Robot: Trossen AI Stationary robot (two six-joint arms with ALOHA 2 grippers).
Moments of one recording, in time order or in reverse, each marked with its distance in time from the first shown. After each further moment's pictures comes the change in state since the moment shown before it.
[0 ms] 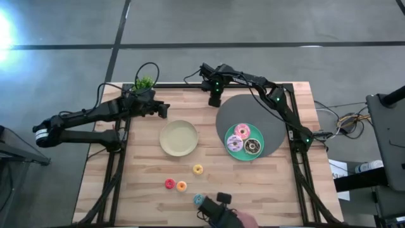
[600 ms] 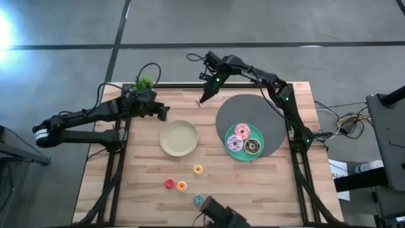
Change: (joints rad) left arm 0.001 0.000 0.000 -0.026 0.072 0.084; right arm -0.016 -0.145 -0.002 0.010 -1.078 0.497
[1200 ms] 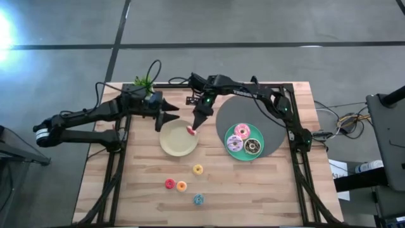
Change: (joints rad) left arm 0.000 0.013 0.000 0.315 0.482 0.432; right arm 0.265 -0.030 0.001 0.082 -0.221 0.021
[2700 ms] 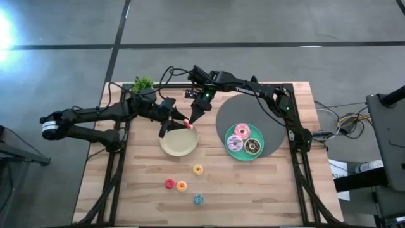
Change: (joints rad) left arm -0.065 0.158 0.000 0.187 0.187 -0.044; right arm -0.029 -0.021 0.008 0.137 0.030 0.129
